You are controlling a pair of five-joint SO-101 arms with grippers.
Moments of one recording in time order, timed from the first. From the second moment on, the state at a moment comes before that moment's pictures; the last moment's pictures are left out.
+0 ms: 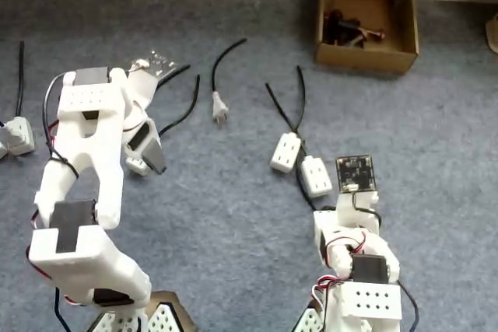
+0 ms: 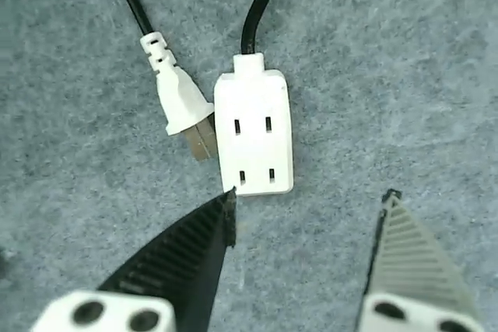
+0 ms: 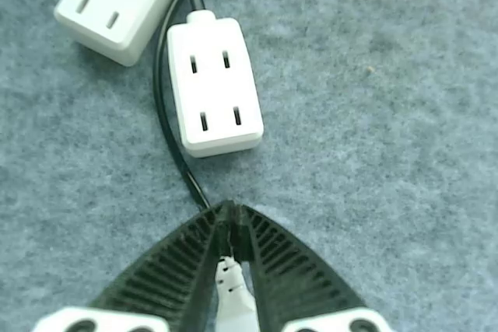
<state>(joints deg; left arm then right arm) -12.0 9.3 6.6 82.4 -32.0 -1.2 -88.4 93.5 53.8 10.6</state>
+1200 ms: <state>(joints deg) -13.4 14.1 6.6 76.8 -33.5 -1.2 -88.4 93.5 53.8 10.6</state>
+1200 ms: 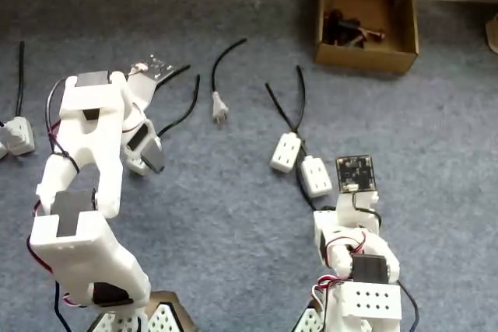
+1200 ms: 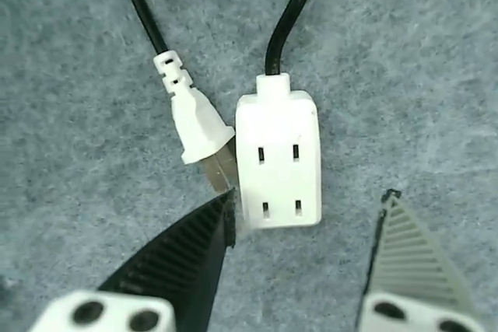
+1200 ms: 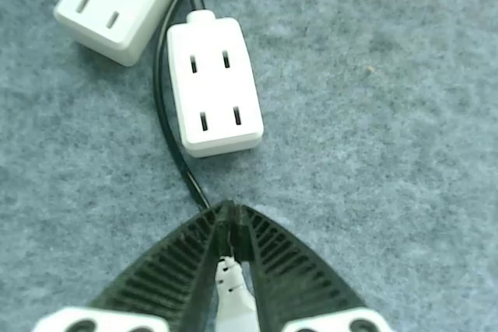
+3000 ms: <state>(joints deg) -13.8 19.7 6.1 76.7 -32.2 -1.2 -88.4 93.5 53.8 10.6</state>
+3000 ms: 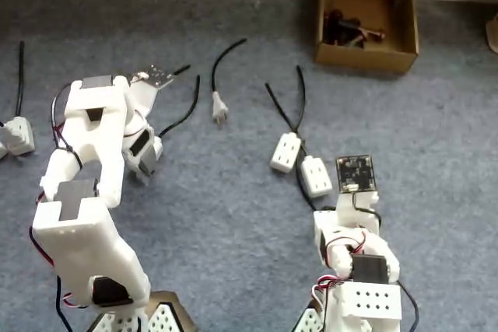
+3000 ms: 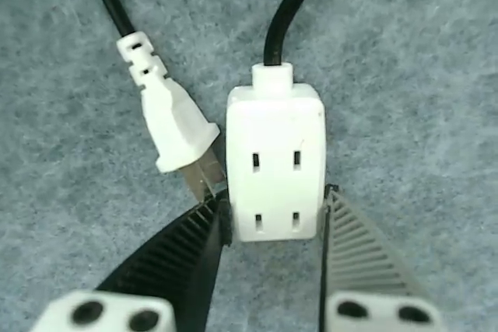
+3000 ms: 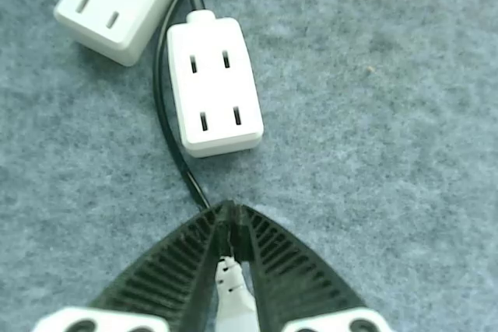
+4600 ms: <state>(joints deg) 8.7 19.7 -16.0 96.4 -23.9 -1.2 -88.4 93.5 53.8 10.6</state>
